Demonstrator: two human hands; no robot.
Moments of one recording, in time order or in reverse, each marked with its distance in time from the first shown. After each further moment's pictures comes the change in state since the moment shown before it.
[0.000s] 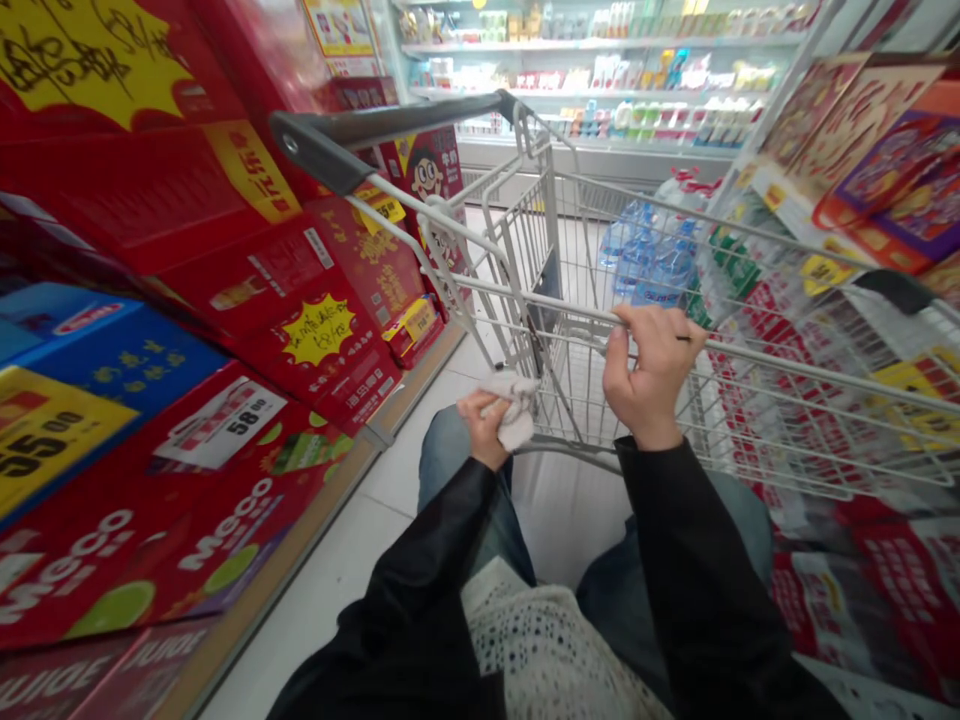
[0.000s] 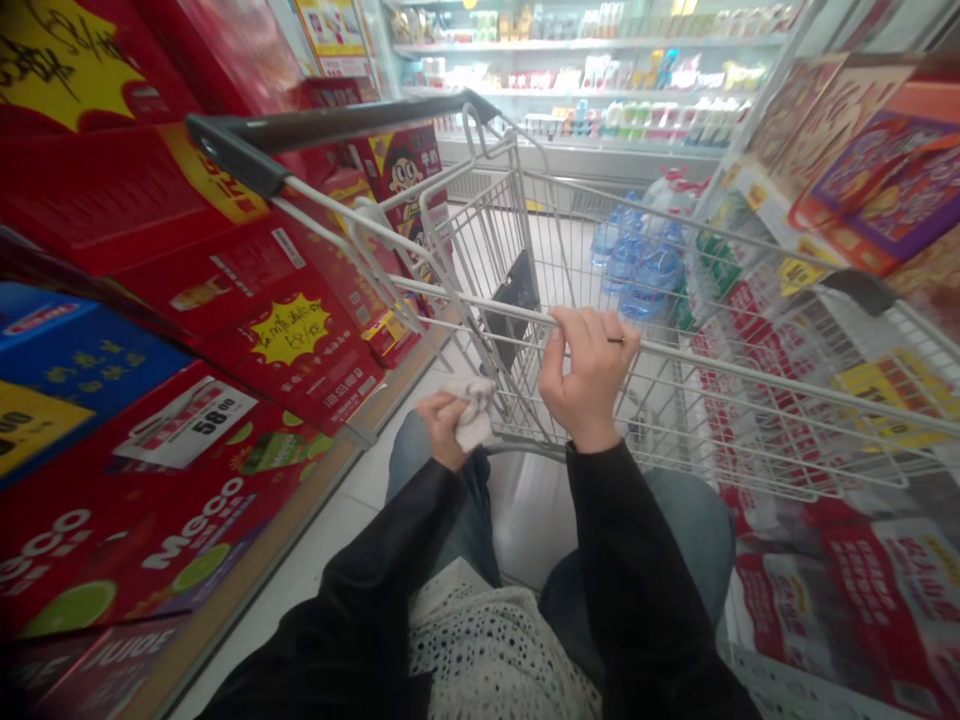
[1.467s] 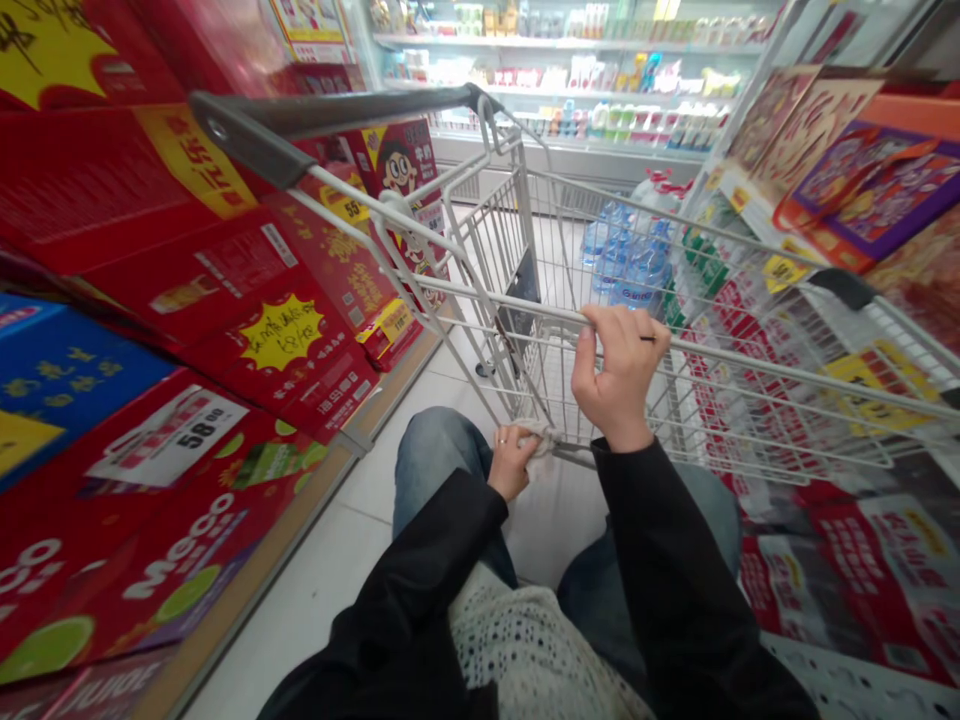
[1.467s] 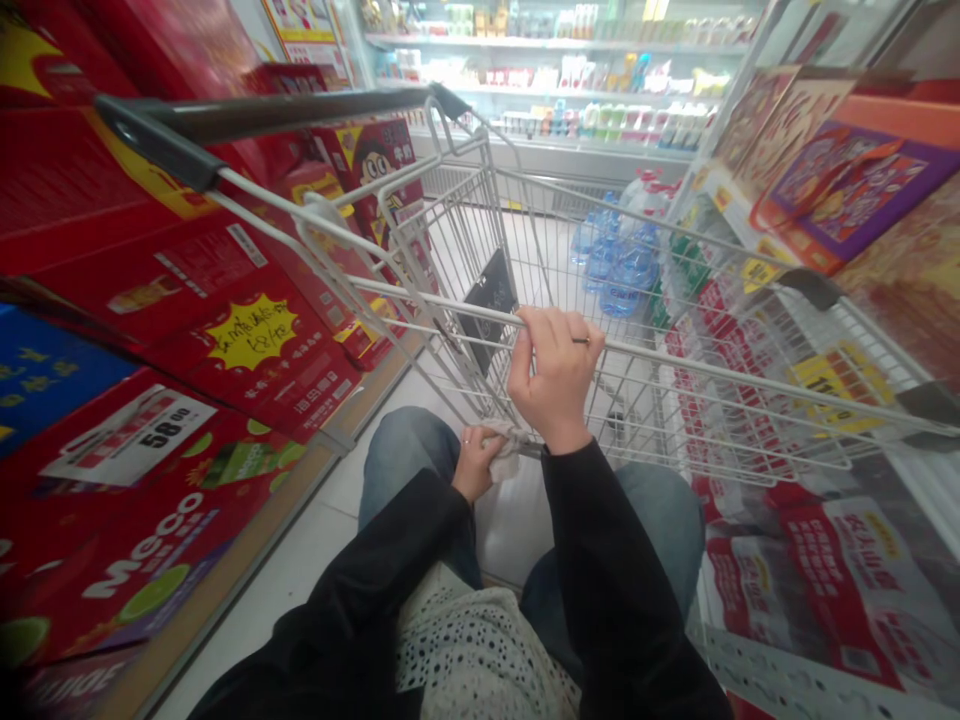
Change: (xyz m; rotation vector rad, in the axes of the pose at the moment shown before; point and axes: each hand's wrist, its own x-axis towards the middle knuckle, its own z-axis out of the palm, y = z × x) left_hand -0.059 0.047 0.039 0.023 -0.346 0.188; right_hand 0.001 -0.001 -0.002 0.007 -0.041 -0.004
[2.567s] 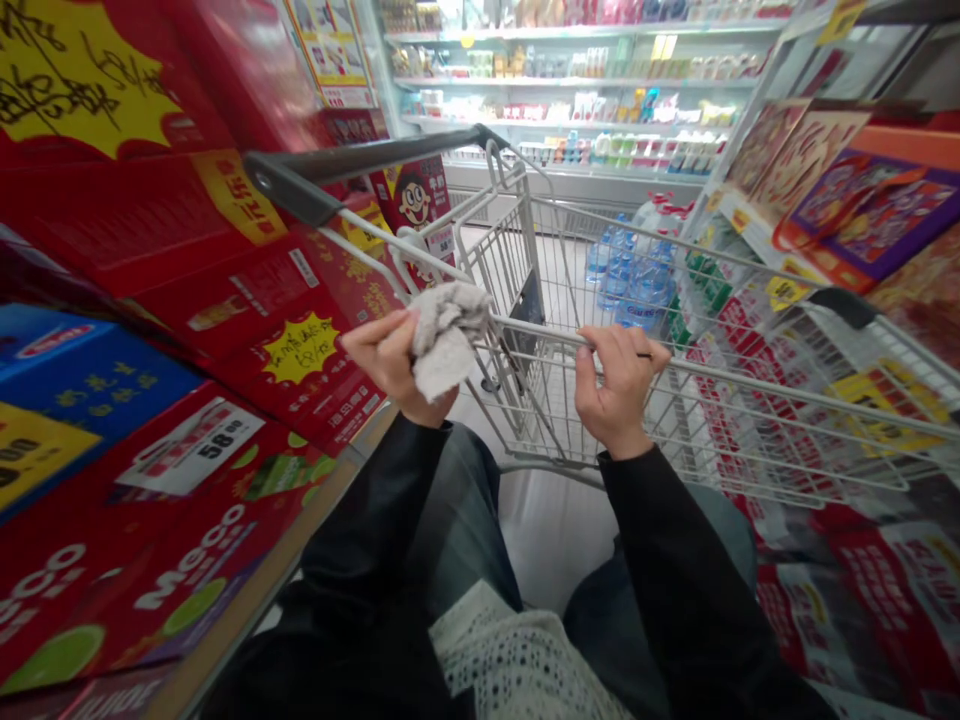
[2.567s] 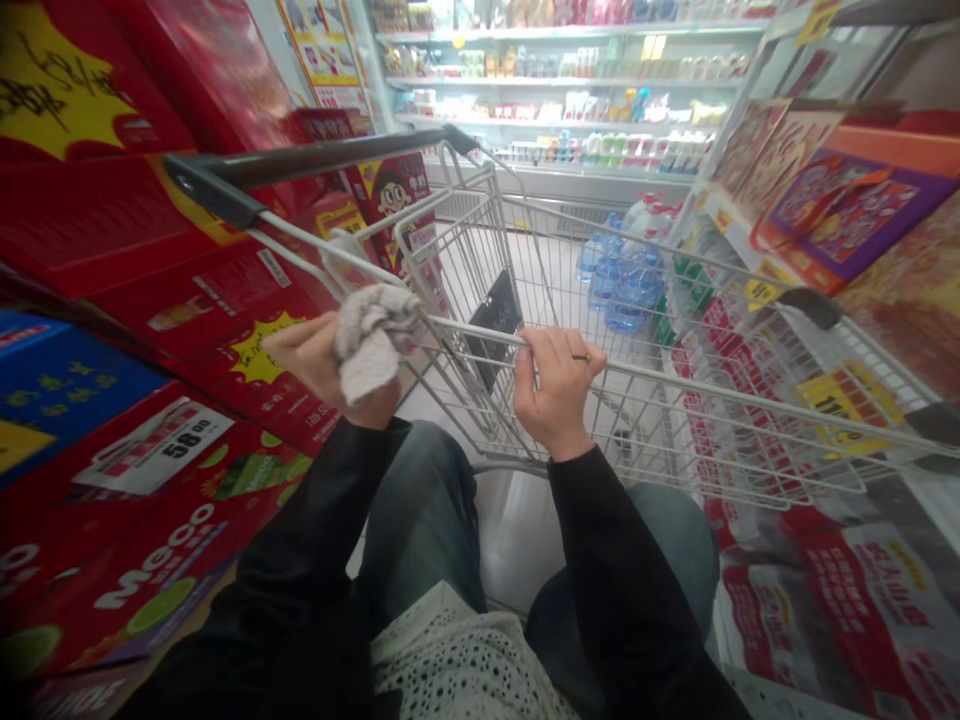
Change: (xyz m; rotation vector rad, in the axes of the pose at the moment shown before) left_hand 0.188 -0.029 -0.179 0.213 0.961 -0.028; right_hand 0.003 -0.003 0.000 0.077 0.019 0.009
